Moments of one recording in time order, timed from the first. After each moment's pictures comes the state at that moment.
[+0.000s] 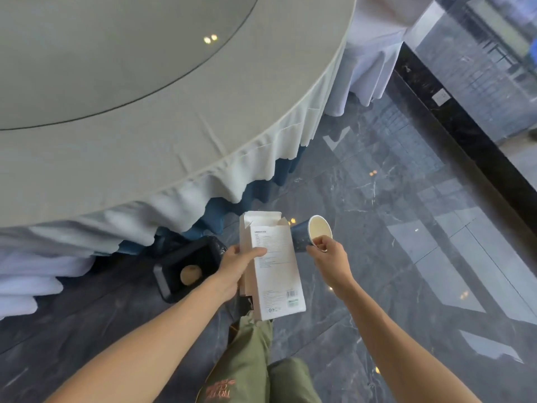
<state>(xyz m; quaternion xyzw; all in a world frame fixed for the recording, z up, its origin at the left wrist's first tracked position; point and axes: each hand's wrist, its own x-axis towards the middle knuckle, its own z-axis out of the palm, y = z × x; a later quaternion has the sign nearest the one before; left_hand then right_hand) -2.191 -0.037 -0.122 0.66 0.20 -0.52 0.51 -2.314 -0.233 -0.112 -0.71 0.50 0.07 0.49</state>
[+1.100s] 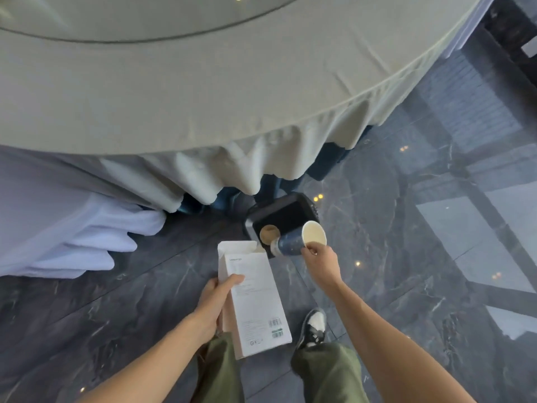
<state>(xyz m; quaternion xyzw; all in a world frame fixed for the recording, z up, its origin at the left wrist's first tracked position) -2.159 0.380 -0.223 0.66 0.27 -0.52 0.47 -2.235 0.129 -0.245 -0.73 0.50 0.15 0.45</state>
